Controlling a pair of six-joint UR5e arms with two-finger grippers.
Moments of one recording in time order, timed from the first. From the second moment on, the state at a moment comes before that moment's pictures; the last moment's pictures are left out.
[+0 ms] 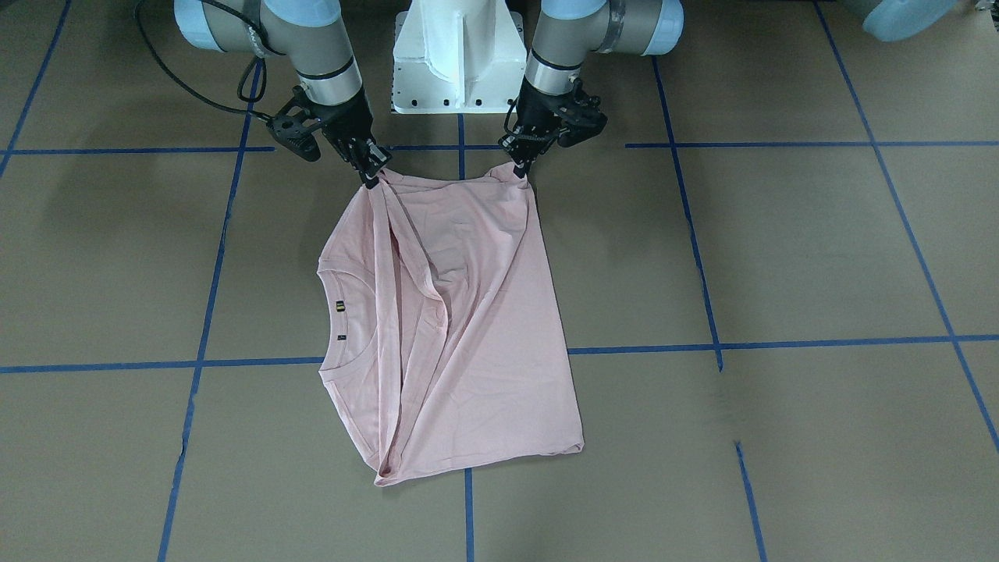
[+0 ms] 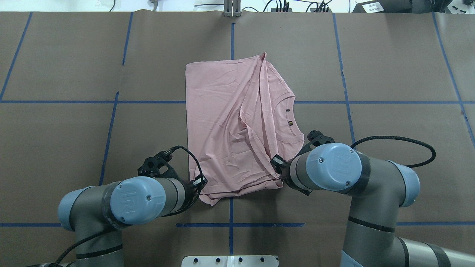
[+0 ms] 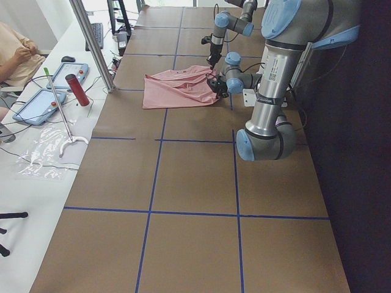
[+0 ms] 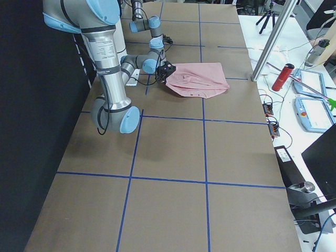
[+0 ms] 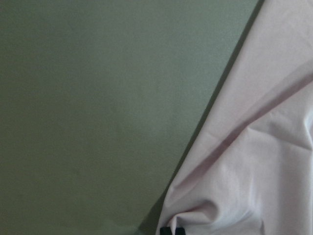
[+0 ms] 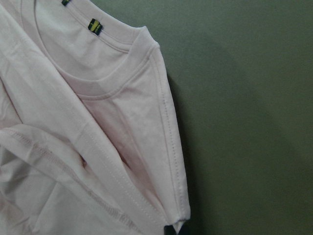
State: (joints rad) left arm -0.25 -2.00 -1.96 -1.76 -1.57 -2.04; right arm 0.34 -1.23 2.02 -1.48 1.70 2.08
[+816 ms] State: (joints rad) left arm -0.40 -2.08 -2.16 -1.55 -1.58 -1.92; right arm 0.52 -1.21 2.14 -1.54 1.77 2.09
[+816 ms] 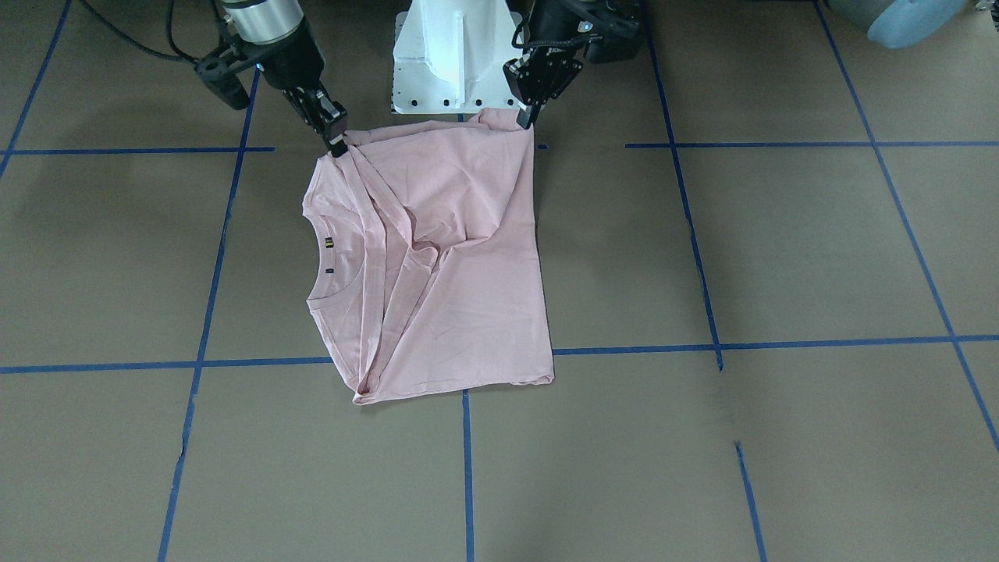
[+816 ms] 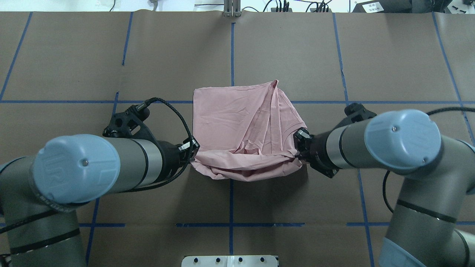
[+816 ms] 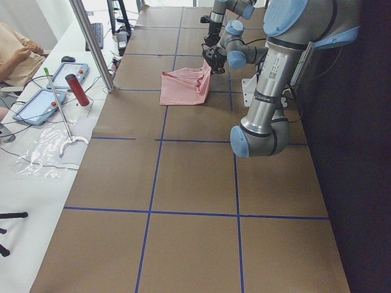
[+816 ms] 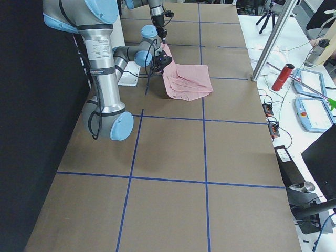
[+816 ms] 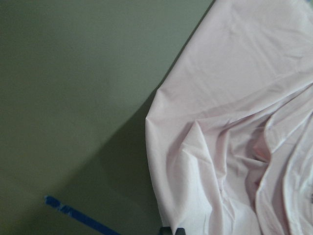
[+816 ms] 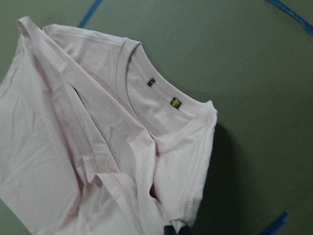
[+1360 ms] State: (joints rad) left arm -0.54 -2.16 -1.79 -1.81 -1.57 -1.79; right arm 0.66 -0.97 1.75 -1.53 1.80 1.97
